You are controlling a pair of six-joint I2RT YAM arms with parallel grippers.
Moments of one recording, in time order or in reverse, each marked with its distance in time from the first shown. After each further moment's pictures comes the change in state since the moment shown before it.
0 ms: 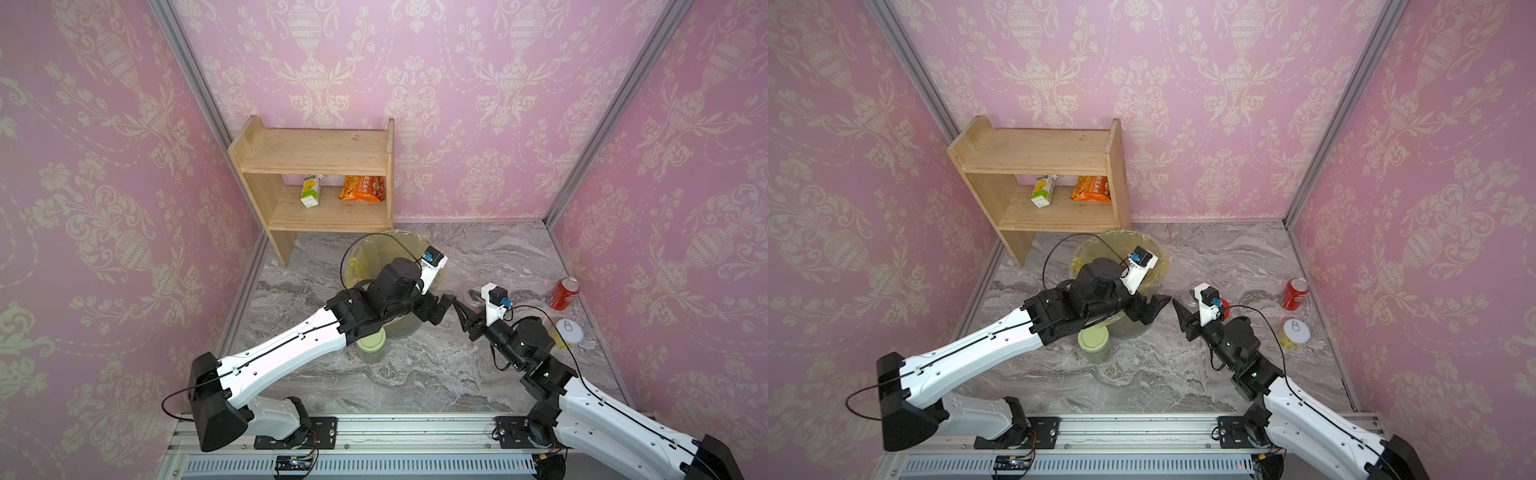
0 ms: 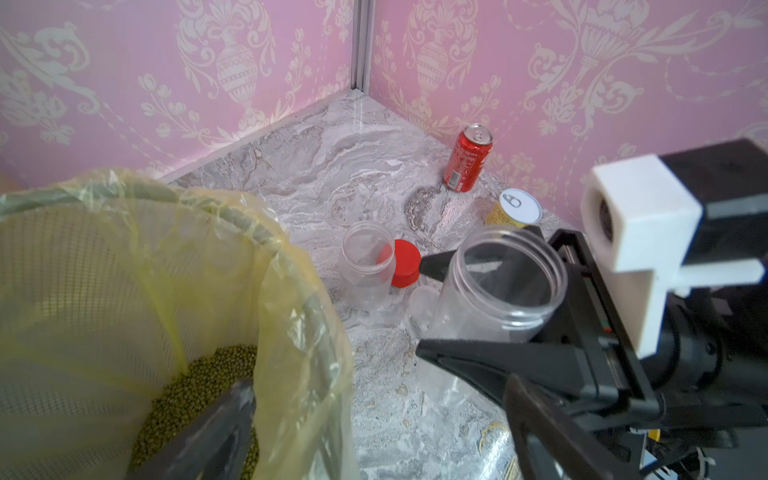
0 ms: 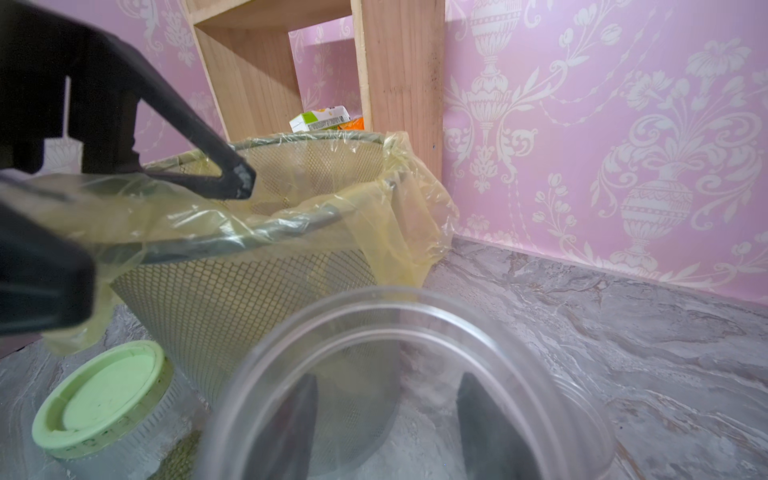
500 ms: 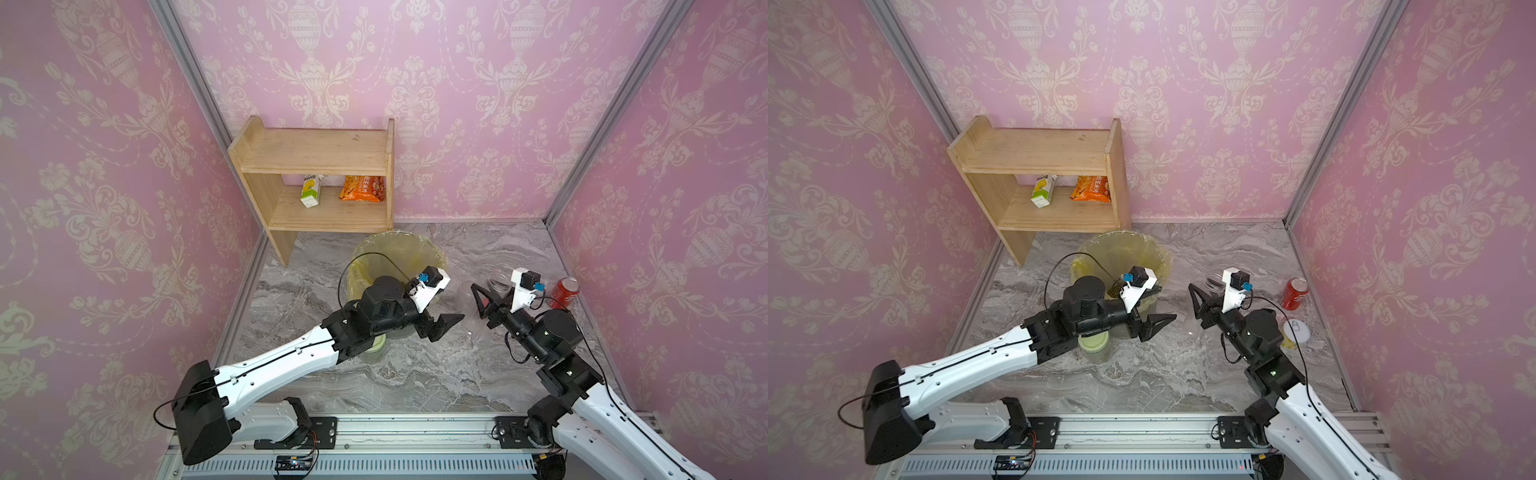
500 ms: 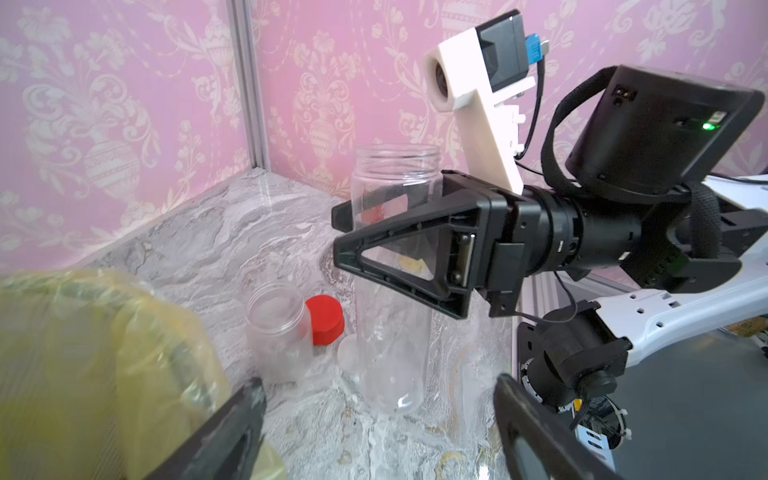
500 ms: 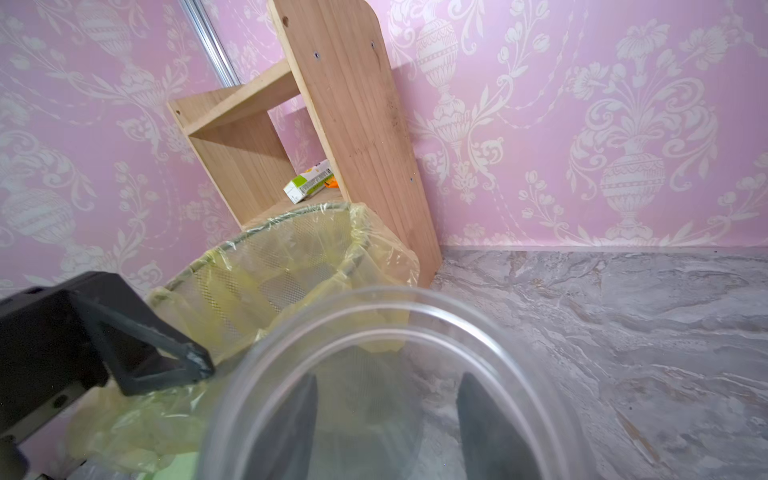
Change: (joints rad) left arm 0.002 -0.028 -0.251 0.497 0.291 0.096; right arm -0.167 -0.141 0.162 -0.264 -0.137 0.257
